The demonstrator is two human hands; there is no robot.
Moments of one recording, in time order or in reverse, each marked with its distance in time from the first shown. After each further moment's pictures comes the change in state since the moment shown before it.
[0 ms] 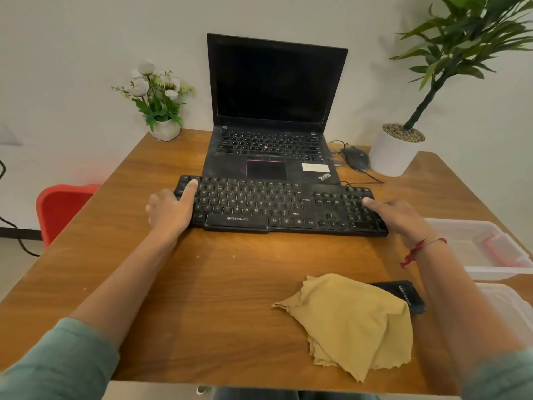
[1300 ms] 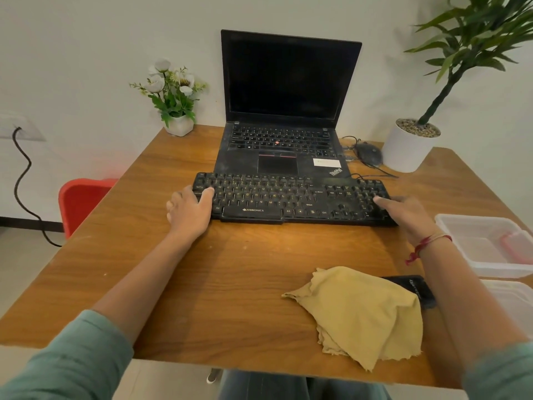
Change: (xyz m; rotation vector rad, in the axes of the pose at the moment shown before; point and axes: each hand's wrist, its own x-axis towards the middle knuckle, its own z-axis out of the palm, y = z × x) left_hand -0.016 -0.007 0.007 0.018 -0.052 0.053; right_hand 0.006 0.005 0.012 0.084 0.033 -0.017
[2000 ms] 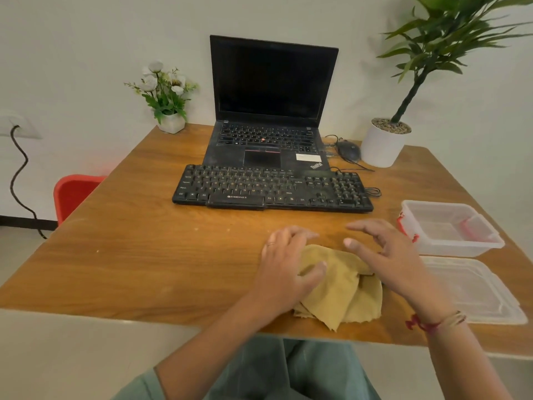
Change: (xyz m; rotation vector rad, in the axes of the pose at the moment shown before) left_hand -0.199 0.048 0.076 -0.064 -0.304 0.759; right_hand -0.143 0.036 -0.018 -0.186 -0.026 -0.591
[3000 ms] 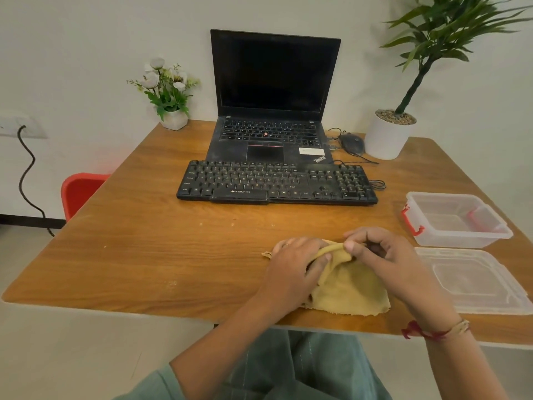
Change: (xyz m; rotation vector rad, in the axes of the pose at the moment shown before) left_hand -0.005 -0.004 0.016 -0.028 0.032 0.108; right_hand -0.019 -0.003 0.011 0.338 -0.063 0.026
